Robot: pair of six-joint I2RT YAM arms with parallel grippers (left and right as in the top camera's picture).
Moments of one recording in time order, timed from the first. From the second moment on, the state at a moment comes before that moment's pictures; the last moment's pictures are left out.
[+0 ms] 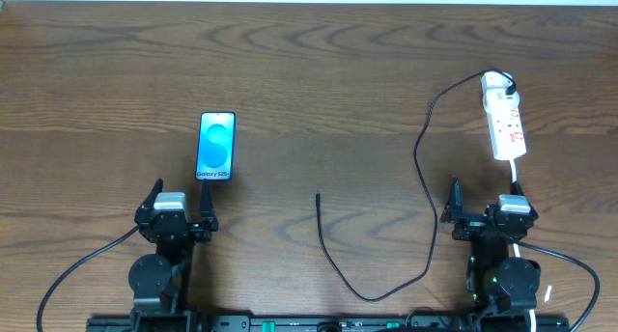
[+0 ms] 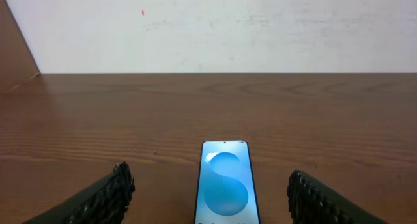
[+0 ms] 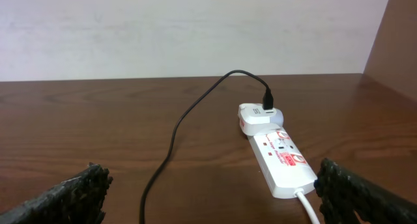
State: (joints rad) left arm 0.01 0.01 0.02 -0.11 0.00 0.01; right arm 0.06 0.01 0.01 -0.06 0.14 0.02
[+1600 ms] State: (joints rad) left arm 0.01 0.33 0.26 -0.15 -0.03 0.02; right arm 0.06 0.01 0.01 -0.06 0.14 0.02
